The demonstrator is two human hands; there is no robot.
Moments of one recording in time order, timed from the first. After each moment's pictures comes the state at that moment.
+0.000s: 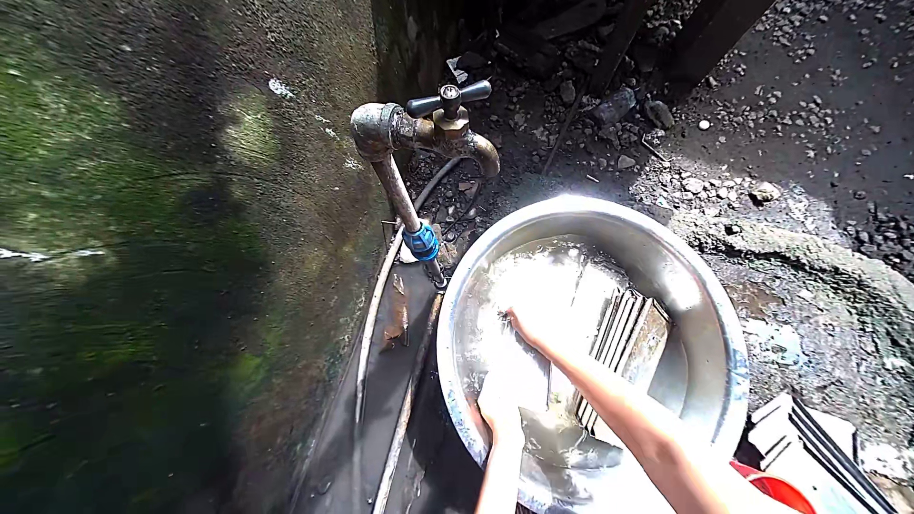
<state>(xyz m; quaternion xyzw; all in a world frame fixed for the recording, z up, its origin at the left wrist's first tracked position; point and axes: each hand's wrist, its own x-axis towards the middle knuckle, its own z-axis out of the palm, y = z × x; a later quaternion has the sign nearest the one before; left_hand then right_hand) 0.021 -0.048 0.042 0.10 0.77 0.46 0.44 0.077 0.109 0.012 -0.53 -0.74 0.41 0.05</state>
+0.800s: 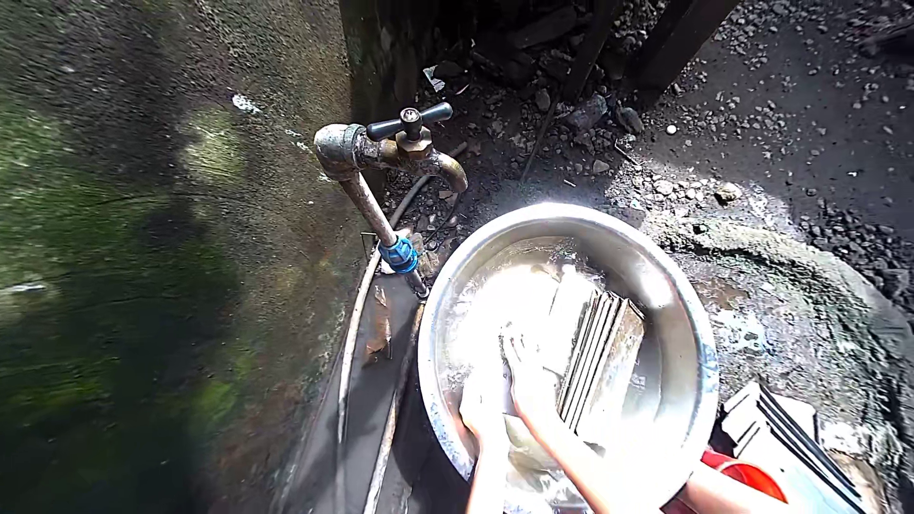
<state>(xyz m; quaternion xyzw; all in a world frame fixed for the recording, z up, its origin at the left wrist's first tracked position) 0.023 -0.042 0.034 0.15 0.77 0.49 0.38 0.091 0.002 0.044 -0.64 -0.70 0.33 0.01</state>
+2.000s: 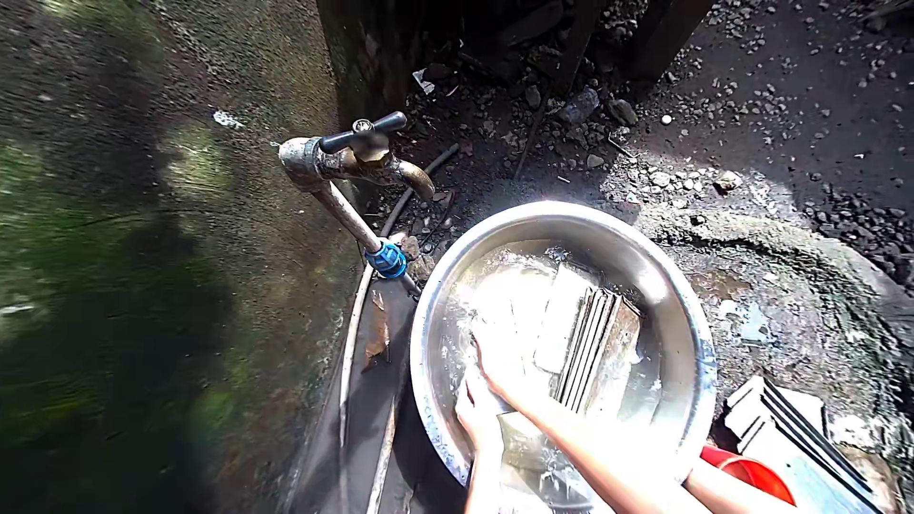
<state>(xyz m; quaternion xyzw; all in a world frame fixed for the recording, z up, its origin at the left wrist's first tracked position) 0.021 -0.047 0.030 0.19 0.76 0.49 0.38 0.061 0.045 0.023 -0.54 -0.77 0.33 0.08</state>
